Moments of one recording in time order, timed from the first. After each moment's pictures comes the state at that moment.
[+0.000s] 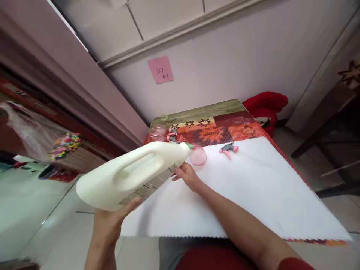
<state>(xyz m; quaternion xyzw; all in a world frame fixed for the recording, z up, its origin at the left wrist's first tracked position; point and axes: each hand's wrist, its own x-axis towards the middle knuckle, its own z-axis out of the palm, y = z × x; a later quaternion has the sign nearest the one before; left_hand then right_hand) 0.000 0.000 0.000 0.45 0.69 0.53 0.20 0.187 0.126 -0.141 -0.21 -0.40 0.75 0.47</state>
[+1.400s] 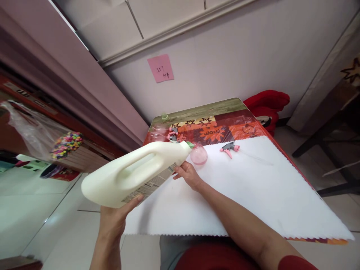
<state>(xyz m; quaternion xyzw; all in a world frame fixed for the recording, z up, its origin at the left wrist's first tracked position) -0.004 0.000 -0.011 0.44 0.65 0.57 0.24 0.191 0.124 -0.142 -0.21 -0.42 0.74 0.48</state>
